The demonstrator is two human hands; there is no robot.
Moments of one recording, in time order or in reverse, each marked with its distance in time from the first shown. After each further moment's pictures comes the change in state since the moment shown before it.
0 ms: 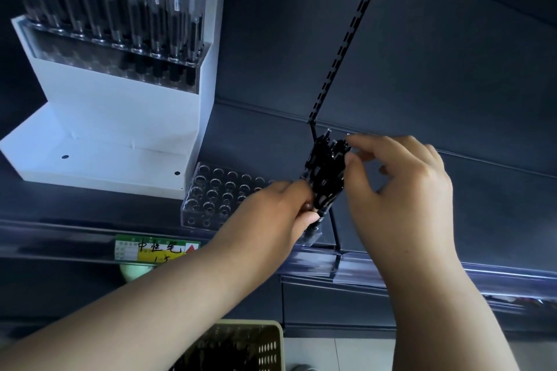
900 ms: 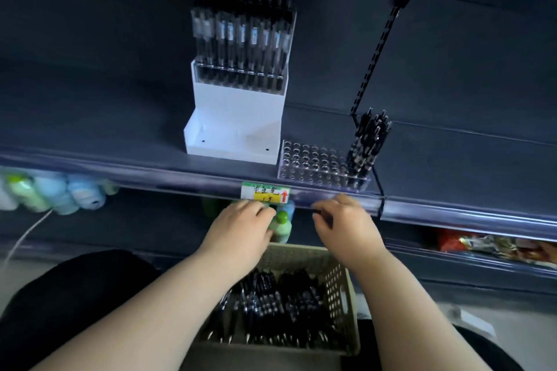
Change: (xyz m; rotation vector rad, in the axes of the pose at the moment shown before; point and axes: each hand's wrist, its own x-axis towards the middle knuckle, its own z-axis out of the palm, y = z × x) left_hand -0.162 -0.035 -0.088 0.515 -0.255 -0.131; right_hand -0.126 -0.055 0.027 -0.011 -0.610 -0.001
